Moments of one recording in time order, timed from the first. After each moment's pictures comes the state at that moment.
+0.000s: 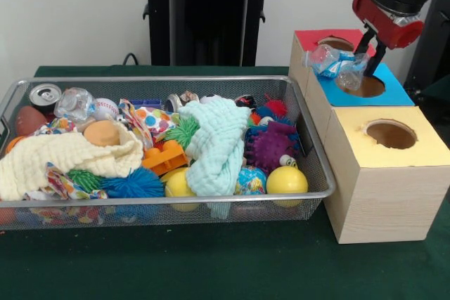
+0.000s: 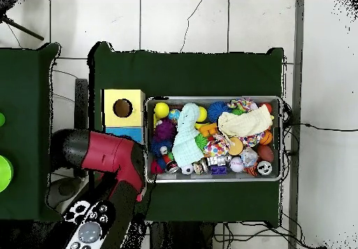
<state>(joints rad) 0.47 -0.43 -0.54 1.53 0.51 0.85 2.68</state>
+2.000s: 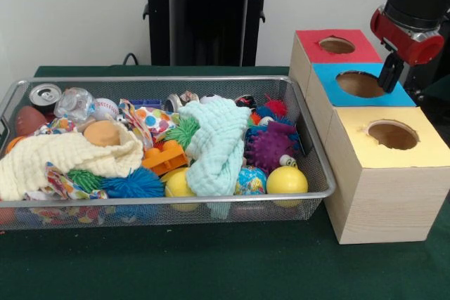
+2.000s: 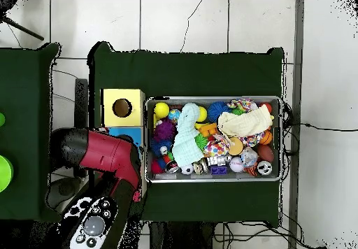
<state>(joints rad) 0.47 -0.42 -0.49 1.55 0.62 0.72 2.68</state>
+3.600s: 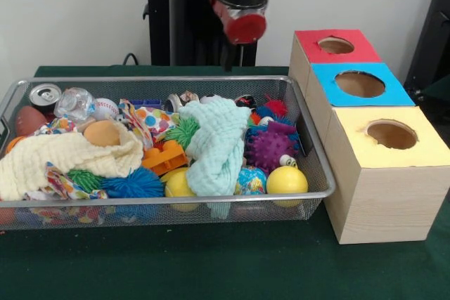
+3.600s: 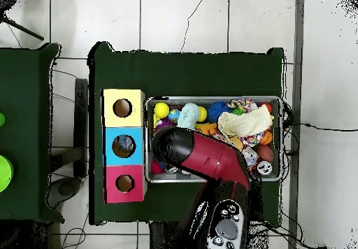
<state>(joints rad) -0.01 -0.62 -0.34 1.66 0.19 0.72 2.64</state>
